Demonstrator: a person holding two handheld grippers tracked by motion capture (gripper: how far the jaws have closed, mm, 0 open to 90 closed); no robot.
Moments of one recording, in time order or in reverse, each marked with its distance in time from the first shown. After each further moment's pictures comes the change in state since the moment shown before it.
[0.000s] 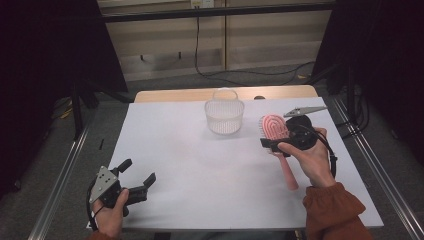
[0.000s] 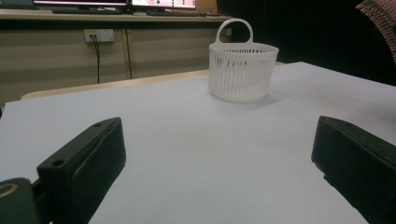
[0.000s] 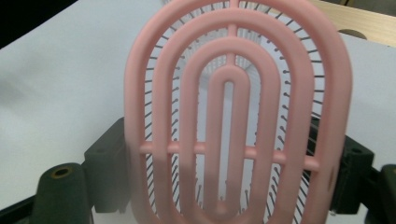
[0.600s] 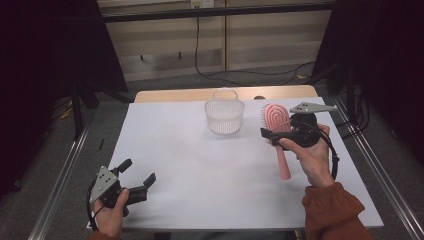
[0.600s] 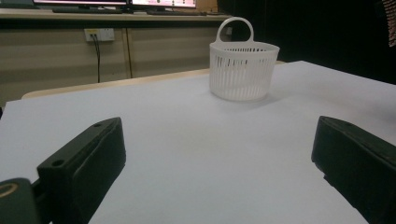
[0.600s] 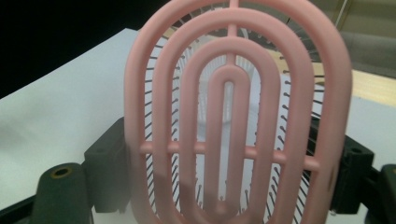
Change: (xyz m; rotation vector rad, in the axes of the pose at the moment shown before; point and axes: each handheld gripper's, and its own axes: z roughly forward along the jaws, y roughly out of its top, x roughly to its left) left arm 0.000 -0.001 0.001 0.004 0.001 0.000; right arm 0.004 0.007 -0.011 -0.200 -0.038 -0.022
